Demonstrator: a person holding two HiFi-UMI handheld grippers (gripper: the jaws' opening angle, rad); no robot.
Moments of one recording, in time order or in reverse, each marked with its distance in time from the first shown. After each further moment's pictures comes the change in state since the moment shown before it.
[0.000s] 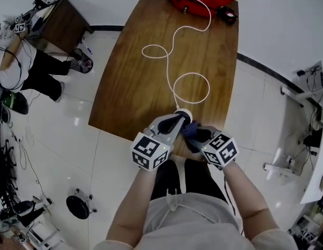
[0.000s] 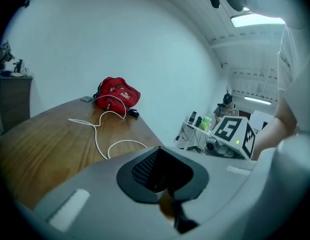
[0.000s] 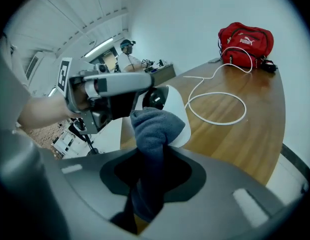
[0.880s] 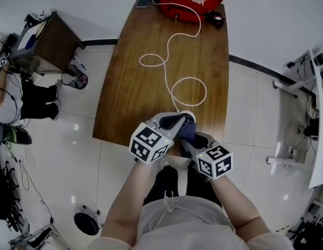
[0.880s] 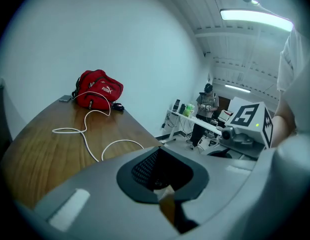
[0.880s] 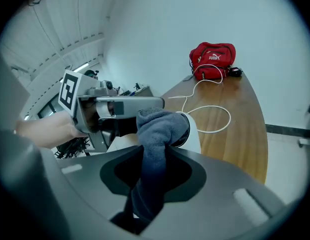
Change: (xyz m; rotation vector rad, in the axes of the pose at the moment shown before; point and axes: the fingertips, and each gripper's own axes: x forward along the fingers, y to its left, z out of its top) left arm -0.007 0.005 0.008 0.140 0.171 -0.187; right arm -0.006 0.039 0.047 0.254 -0.265 -0.225
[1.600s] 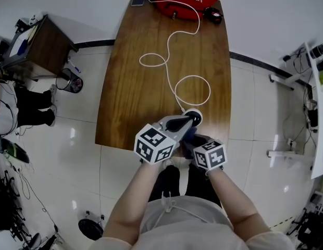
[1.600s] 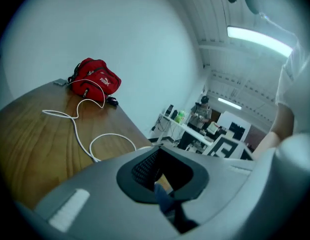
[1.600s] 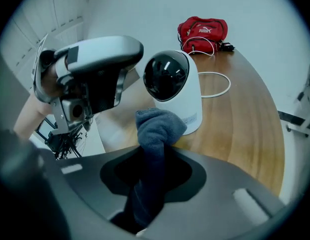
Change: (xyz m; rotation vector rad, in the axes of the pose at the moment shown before) left arm 0.001 -0.002 -0.010 -0.118 -0.053 -0.146; right arm 0.053 -0.024 -0.066 0.101 0.204 -0.110
